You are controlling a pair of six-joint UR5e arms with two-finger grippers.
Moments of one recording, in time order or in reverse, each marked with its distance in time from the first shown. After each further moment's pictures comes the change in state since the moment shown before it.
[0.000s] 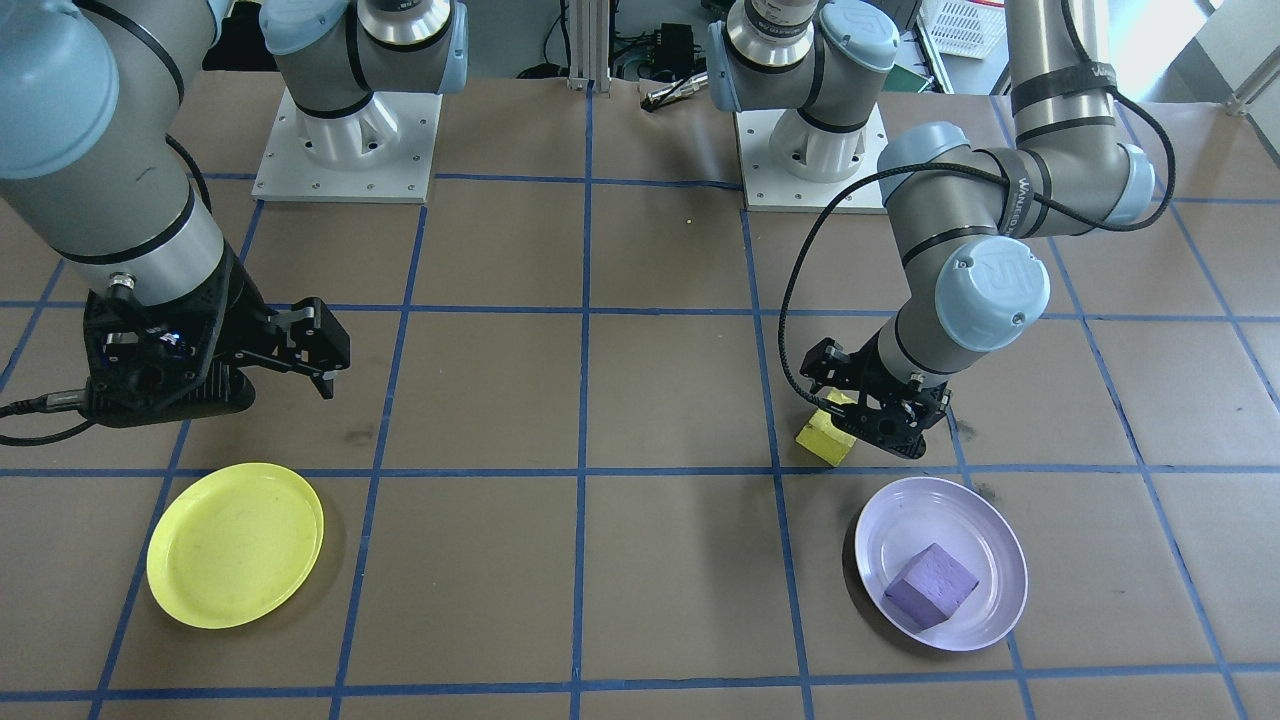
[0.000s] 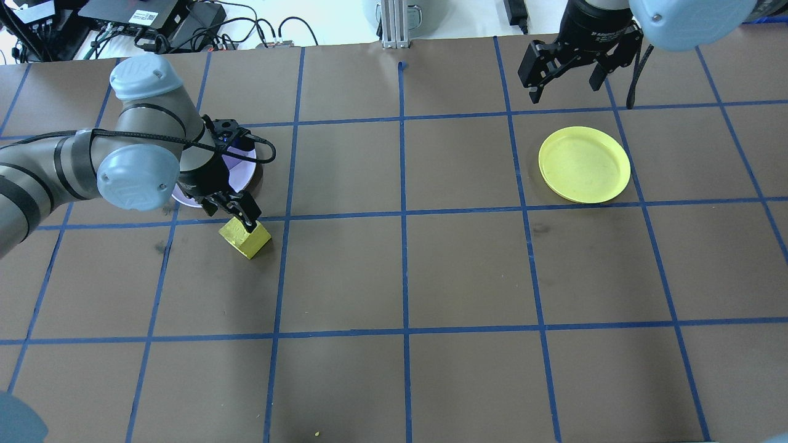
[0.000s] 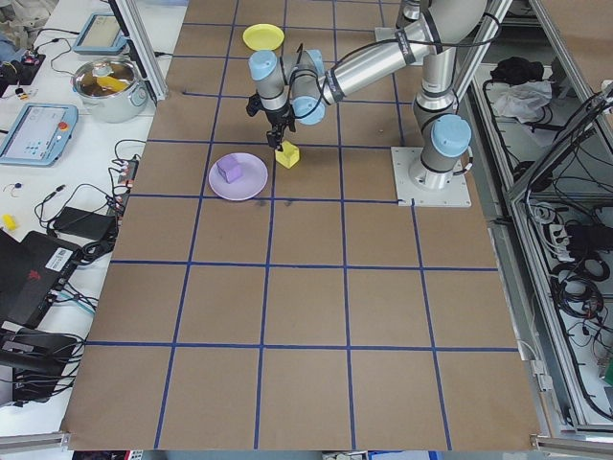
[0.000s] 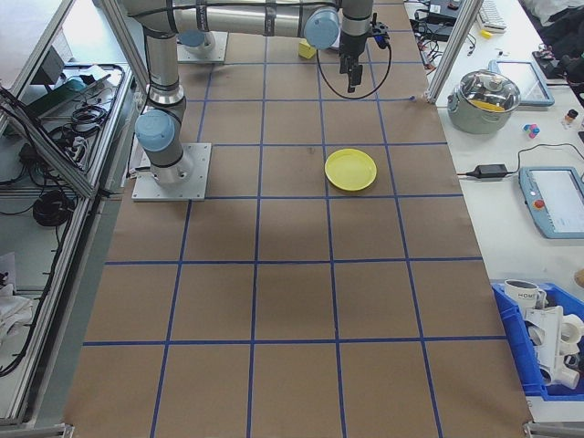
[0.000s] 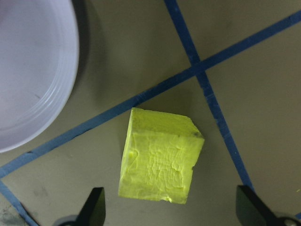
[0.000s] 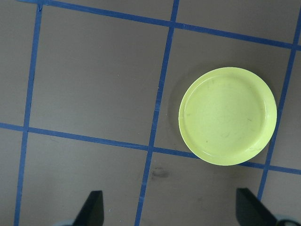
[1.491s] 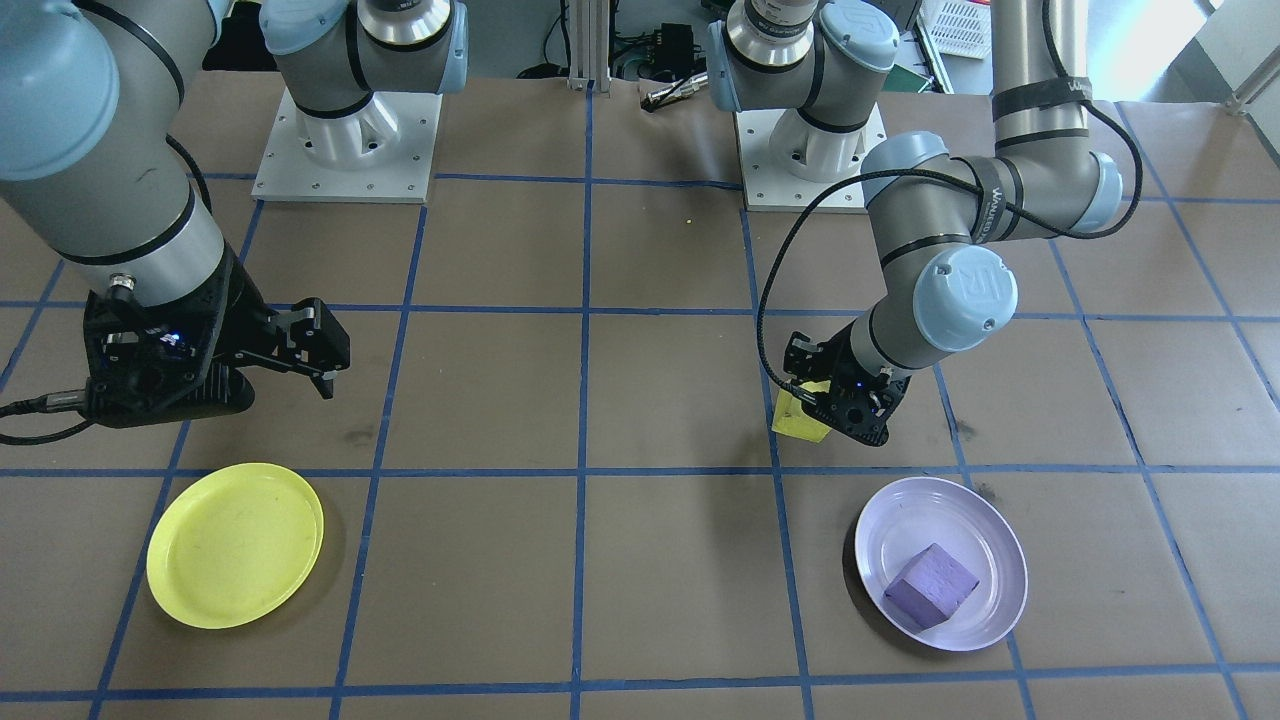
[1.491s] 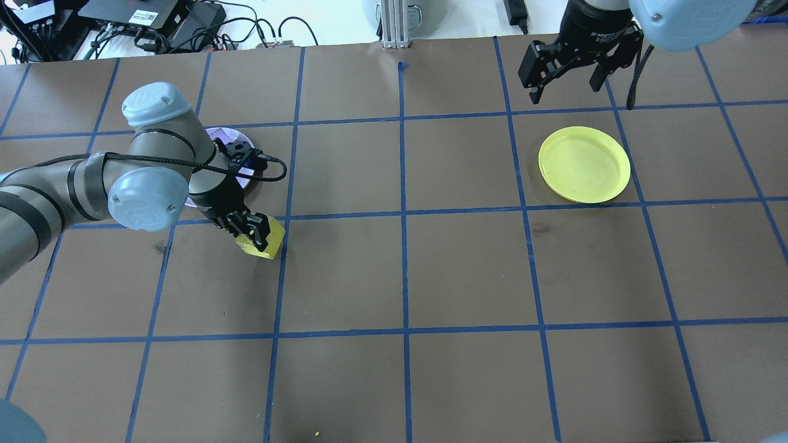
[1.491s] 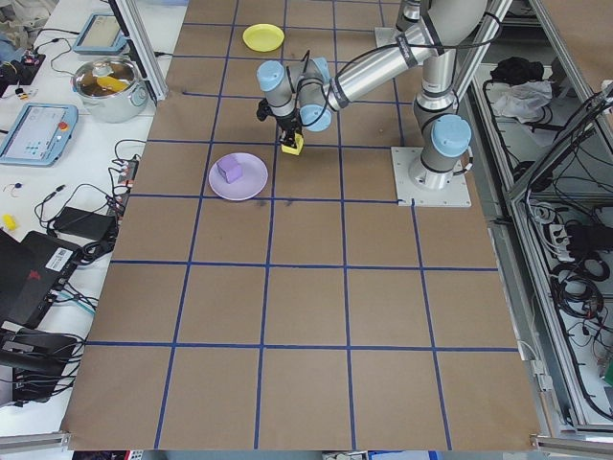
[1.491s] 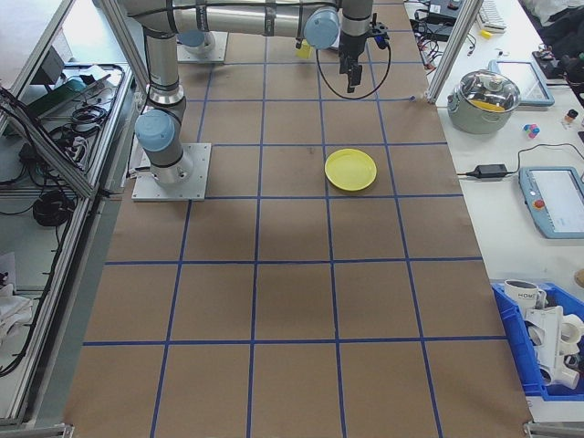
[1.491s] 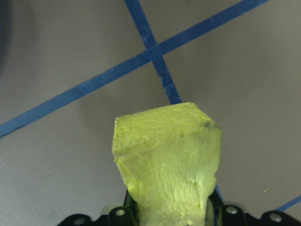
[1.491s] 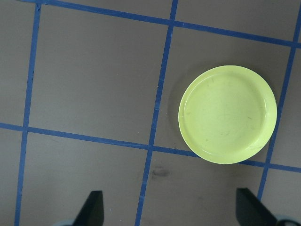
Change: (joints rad) left arm -0.005 0.006 -0.075 0.006 -0.094 -0.016; right arm 0.000 0.000 0.000 0.004 -0.001 0.007
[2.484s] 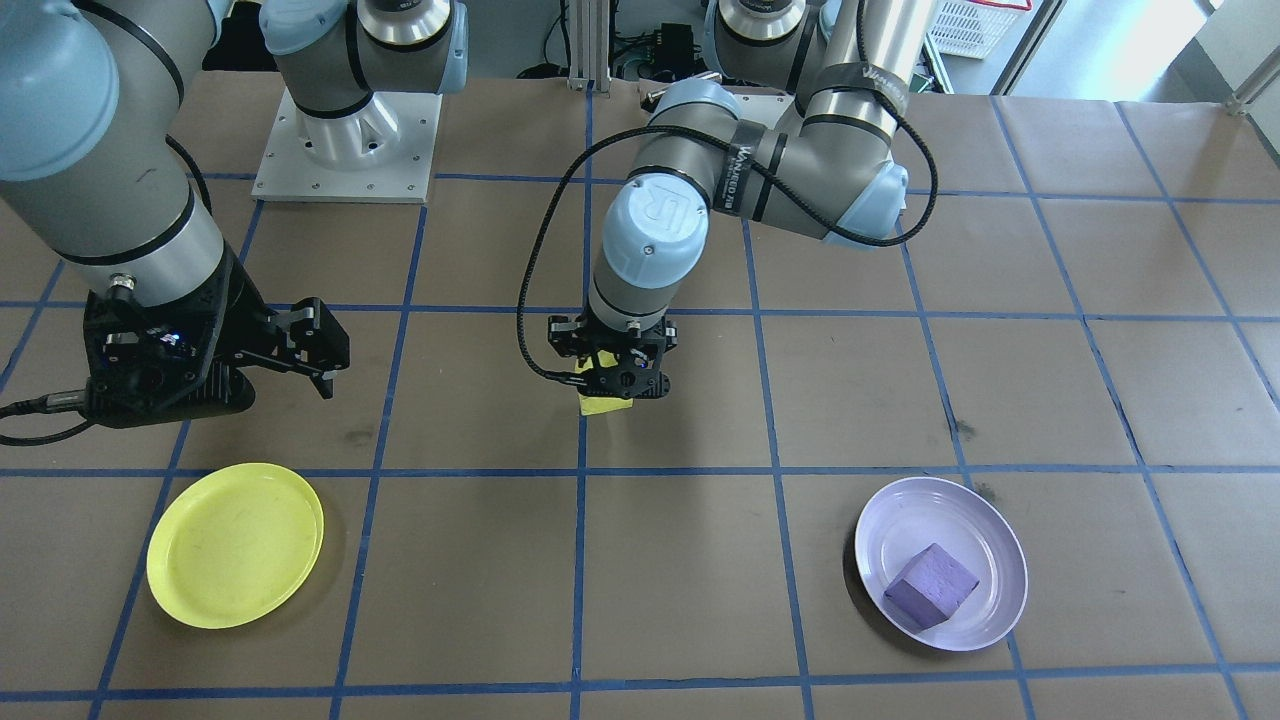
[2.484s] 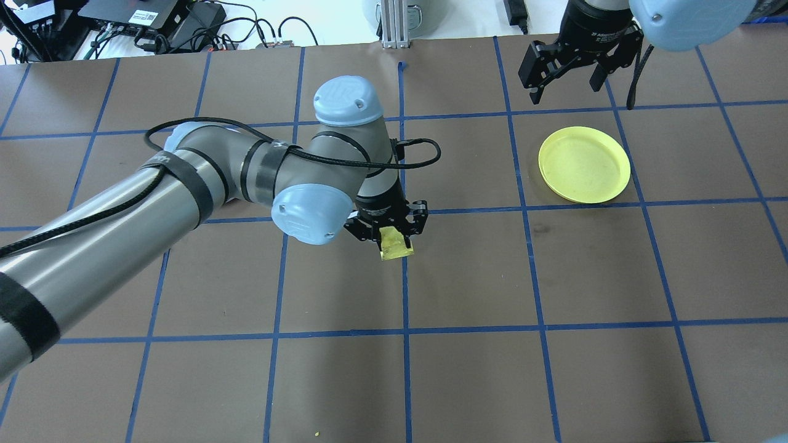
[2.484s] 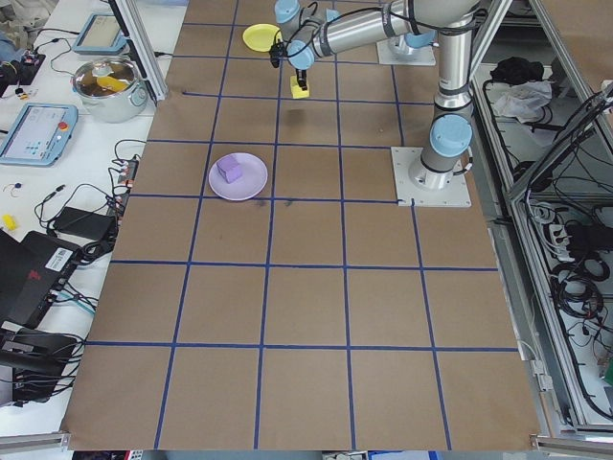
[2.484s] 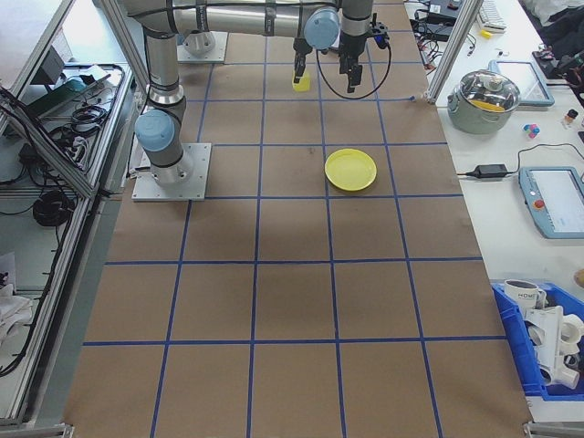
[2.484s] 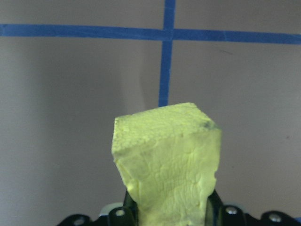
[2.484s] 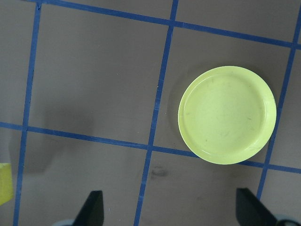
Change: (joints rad) left arm -0.475 -0.091 0.180 0.023 -0.106 -0.939; right arm 0.000 0.000 0.000 0.000 -0.001 -0.007
